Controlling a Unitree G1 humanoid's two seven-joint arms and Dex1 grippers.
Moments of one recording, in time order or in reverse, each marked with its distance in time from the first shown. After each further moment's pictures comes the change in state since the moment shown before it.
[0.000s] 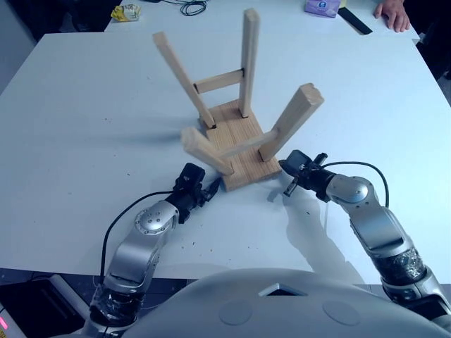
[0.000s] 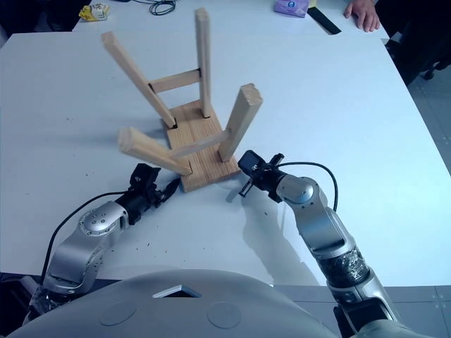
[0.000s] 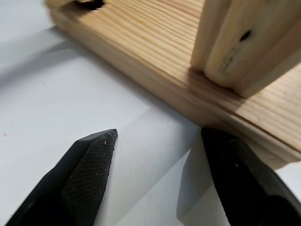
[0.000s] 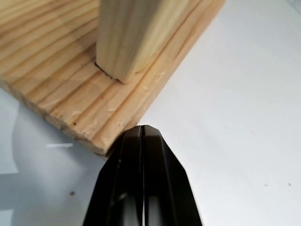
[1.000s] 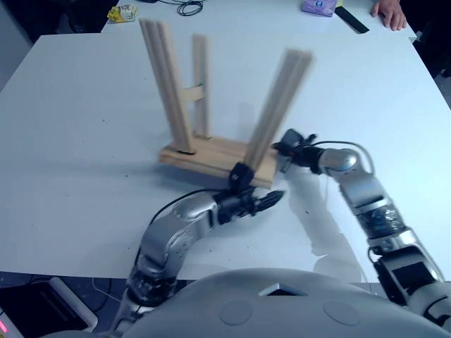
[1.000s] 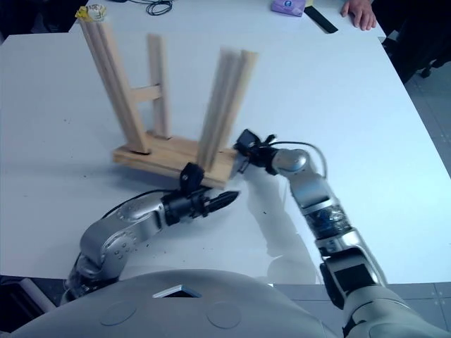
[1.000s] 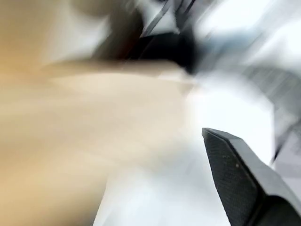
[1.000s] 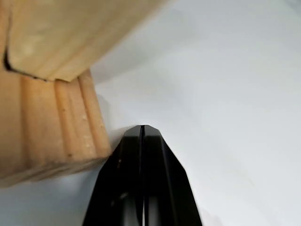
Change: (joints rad) left arm -0.230 -0.291 -0.127 -0.040 -0.329 0.240 -0.127; right arm -0.280 0.120 0.042 0.539 0.072 -0.288 0.118
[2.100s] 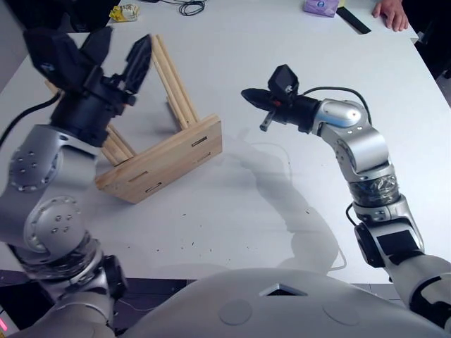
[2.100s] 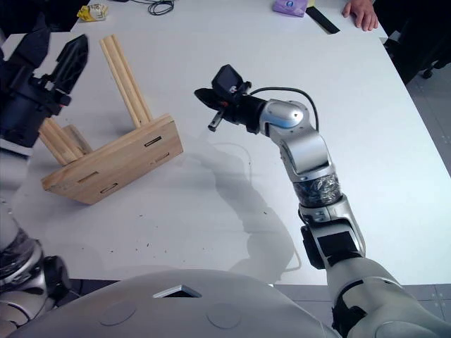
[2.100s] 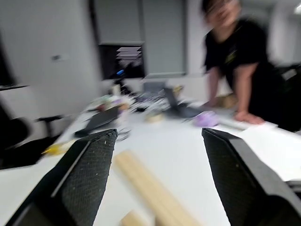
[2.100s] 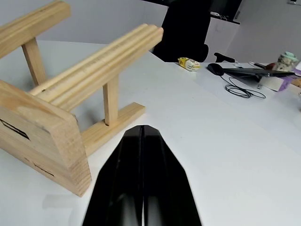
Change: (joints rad) left arm -0.217 0.433 0.799 -0.177 -0.281 -0.077 0.310; right arm -0.268 0.060 -0.126 -0.145 0.190 0.134 -0.009
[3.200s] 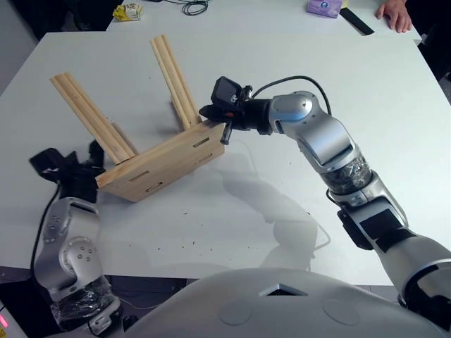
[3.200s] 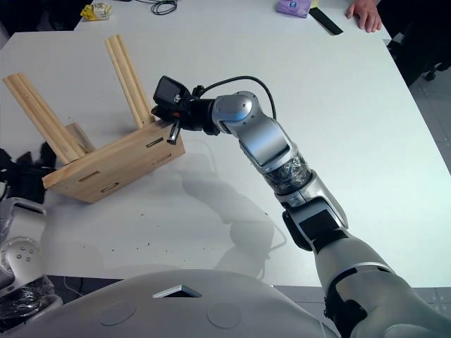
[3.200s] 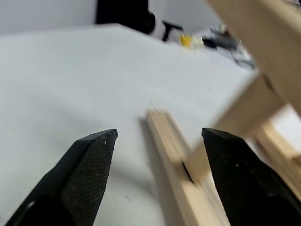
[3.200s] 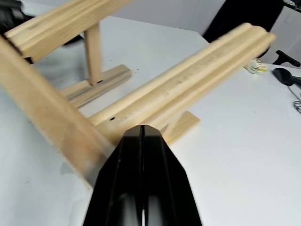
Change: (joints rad) left arm 0.389 -0.309 0.041 0.303 0.182 -0.245 0.165; right arm -0.149 0.059 0.237 -0.046 -0.031 0.207 0.056
